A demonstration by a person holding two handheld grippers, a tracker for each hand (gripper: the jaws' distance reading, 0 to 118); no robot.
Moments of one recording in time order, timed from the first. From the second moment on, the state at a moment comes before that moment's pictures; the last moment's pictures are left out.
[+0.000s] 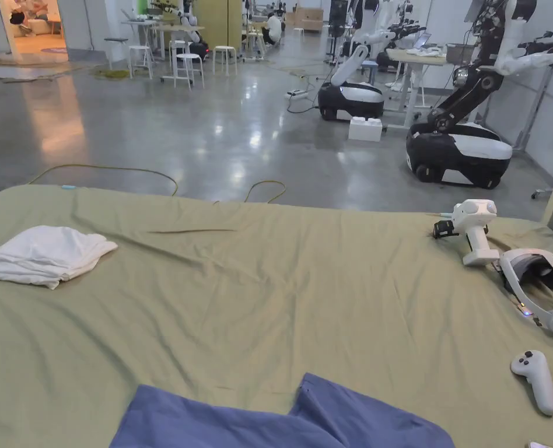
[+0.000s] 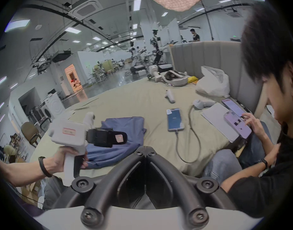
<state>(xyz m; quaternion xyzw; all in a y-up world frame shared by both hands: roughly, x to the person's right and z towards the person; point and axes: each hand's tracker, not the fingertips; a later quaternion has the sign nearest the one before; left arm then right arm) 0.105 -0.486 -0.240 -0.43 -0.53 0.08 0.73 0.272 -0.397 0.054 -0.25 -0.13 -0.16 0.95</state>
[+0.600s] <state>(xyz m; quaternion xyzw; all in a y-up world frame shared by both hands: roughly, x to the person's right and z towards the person) -0.175 -0.253 -0.113 0.00 -0.16 -0.04 0.99 0.205 -0.309 -0.052 -0.11 0.00 -0.06 0.99</state>
